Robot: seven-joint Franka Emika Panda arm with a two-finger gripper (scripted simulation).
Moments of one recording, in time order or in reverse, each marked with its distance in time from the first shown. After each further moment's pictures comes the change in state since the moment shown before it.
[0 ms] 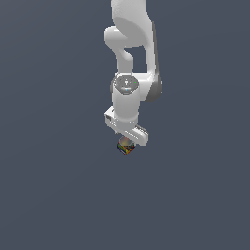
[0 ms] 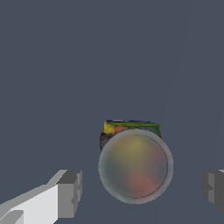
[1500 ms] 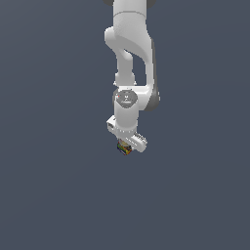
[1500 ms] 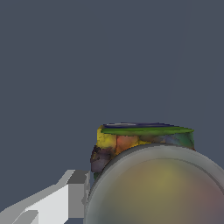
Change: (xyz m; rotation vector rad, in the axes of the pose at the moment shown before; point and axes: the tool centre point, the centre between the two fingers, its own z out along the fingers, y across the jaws) arm -0.001 0.000 0.052 0.002 0.003 0.043
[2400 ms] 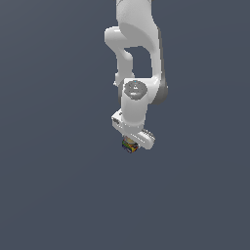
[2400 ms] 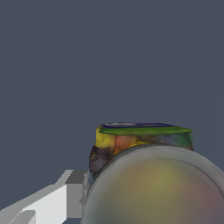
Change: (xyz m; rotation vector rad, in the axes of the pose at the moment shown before) arm -0.010 -0.024 -0.038 -0.003 -0.003 0.001
